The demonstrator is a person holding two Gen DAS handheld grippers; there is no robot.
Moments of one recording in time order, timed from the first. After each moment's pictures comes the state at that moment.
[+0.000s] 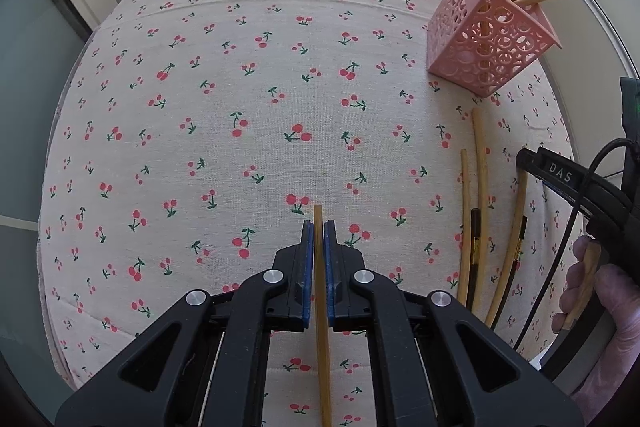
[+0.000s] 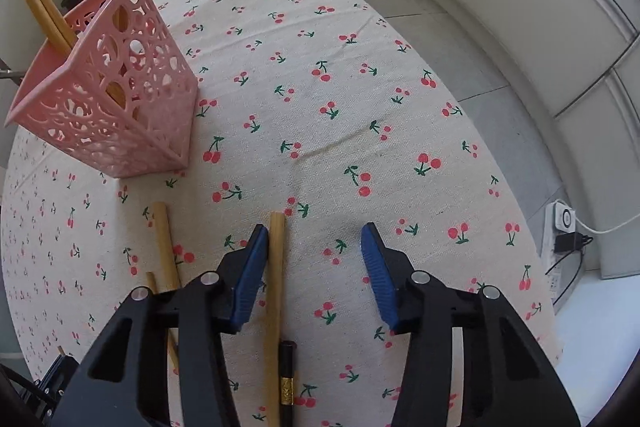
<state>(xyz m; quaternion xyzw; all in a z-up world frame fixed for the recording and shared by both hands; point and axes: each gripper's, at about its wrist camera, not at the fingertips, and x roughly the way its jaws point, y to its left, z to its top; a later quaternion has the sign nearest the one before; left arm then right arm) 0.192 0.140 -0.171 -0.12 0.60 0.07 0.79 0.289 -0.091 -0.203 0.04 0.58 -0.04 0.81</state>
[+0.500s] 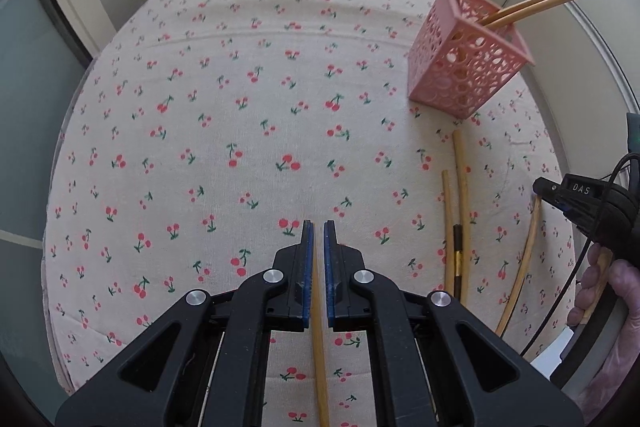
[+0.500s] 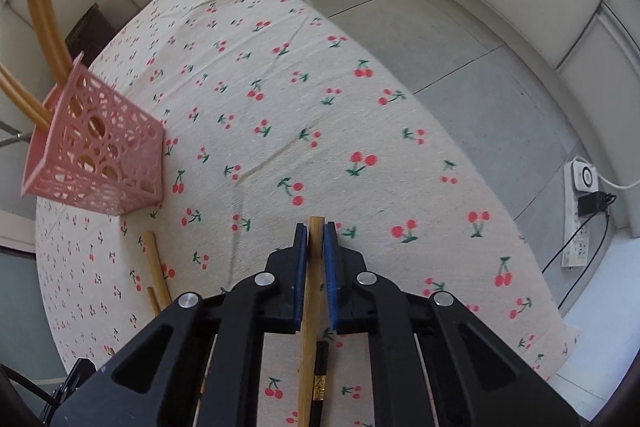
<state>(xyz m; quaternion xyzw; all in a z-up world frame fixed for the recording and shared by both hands) 0.191 0.125 -0.152 -0.10 0.56 0.06 0.82 0.284 -0.147 -0.196 0.15 0.58 -0.04 0.80</state>
